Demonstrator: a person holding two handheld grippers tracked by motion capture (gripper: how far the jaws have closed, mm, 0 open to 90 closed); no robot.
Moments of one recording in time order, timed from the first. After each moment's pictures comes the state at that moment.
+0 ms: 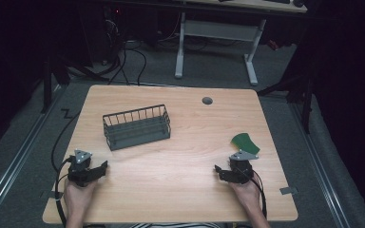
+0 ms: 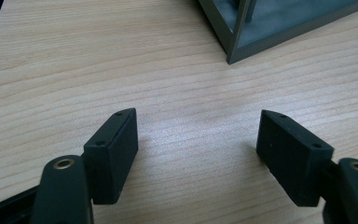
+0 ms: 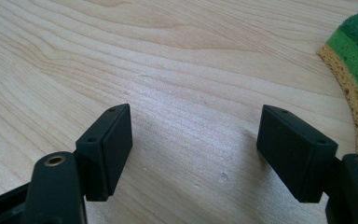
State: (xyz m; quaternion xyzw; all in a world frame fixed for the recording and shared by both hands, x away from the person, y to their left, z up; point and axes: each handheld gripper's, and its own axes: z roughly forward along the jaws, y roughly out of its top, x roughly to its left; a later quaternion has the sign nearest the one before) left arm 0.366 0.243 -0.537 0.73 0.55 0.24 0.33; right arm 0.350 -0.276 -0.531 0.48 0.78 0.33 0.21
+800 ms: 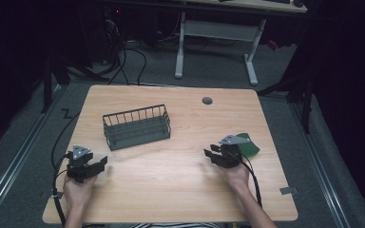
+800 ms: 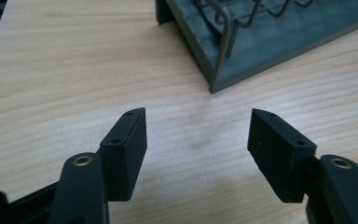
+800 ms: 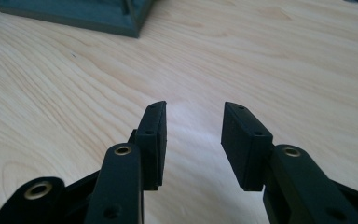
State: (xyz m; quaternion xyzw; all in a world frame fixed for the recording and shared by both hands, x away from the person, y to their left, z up) left arm 0.370 0.244 -0.520 0.72 0.54 0.22 0.36; right arm 0.390 -0.242 -0.498 0.44 0.79 0.39 0.17
